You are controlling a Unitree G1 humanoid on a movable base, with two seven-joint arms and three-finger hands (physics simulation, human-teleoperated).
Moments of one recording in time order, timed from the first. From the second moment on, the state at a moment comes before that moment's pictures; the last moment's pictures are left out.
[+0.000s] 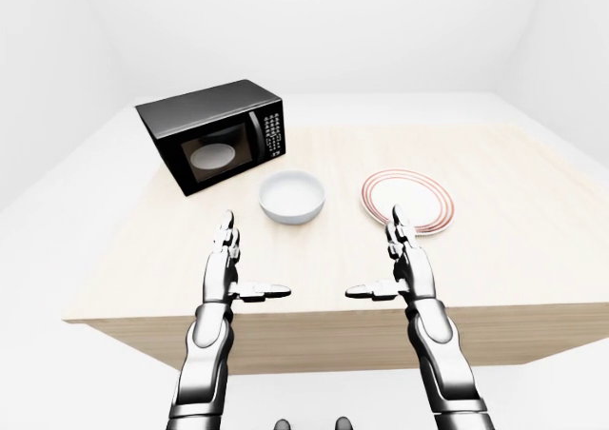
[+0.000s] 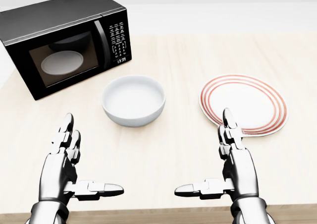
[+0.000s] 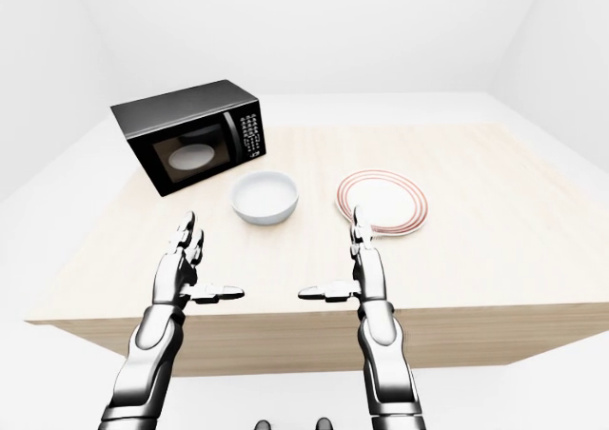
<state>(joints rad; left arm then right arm) 0.00 0.02 0.04 0.00 -0.02 0.00 -0.04 0.03 -0.01 -0.01 -0.05 -0.02 -0.01 0.03</state>
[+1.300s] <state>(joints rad) 0.00 0.02 0.04 0.00 -0.02 0.00 -0.04 0.03 0.00 0.01 -0.02 -0.05 0.00 0.03</state>
